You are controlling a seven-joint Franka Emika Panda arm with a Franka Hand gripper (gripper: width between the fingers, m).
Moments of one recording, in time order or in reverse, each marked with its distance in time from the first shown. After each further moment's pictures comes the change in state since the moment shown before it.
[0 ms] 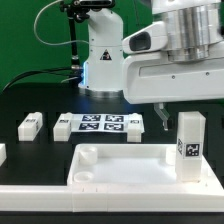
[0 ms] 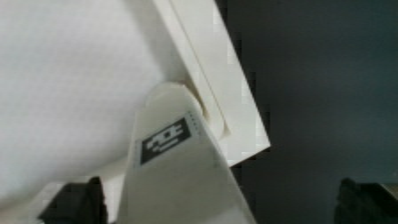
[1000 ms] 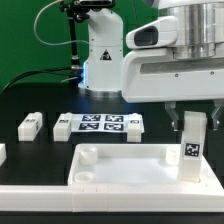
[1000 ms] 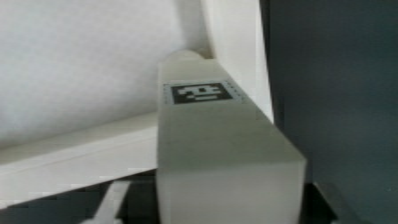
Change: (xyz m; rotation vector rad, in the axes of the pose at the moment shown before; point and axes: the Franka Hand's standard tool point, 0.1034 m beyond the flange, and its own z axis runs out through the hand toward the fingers) arm 0.009 0.002 -0.002 -0.053 0.031 -0.048
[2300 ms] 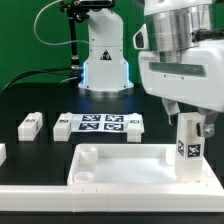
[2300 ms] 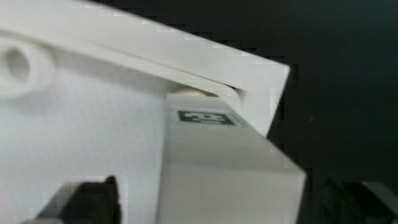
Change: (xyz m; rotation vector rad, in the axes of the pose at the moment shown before) arm -0.006 0.006 0.004 0.050 -0.039 0.765
